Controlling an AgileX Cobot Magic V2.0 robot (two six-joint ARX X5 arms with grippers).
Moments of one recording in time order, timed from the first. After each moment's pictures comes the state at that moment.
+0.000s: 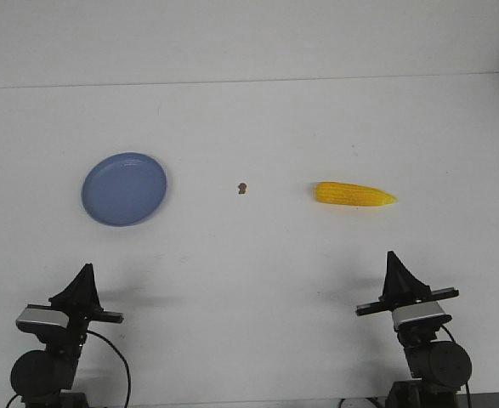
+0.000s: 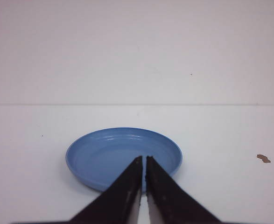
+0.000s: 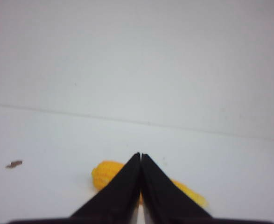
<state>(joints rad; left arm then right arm) -0.05 0.00 0.03 0.19 0.08 -0.05 0.01 0.00 0.01 0.18 -0.16 -0.03</state>
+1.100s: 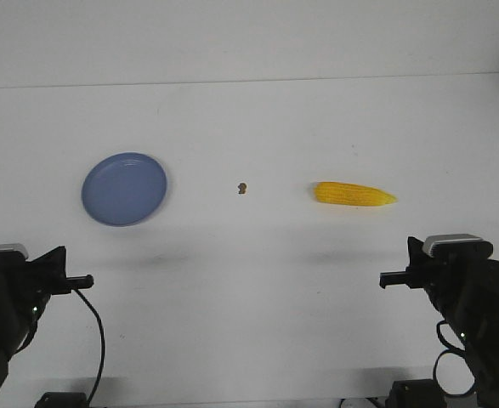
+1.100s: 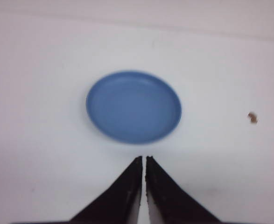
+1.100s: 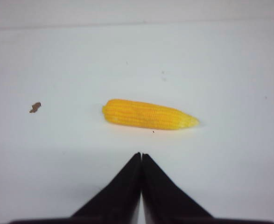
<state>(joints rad) -0.05 0.69 1.05 -0.74 0.03 -0.12 0.01 0.65 0.98 -0.81 -0.11 0.09</state>
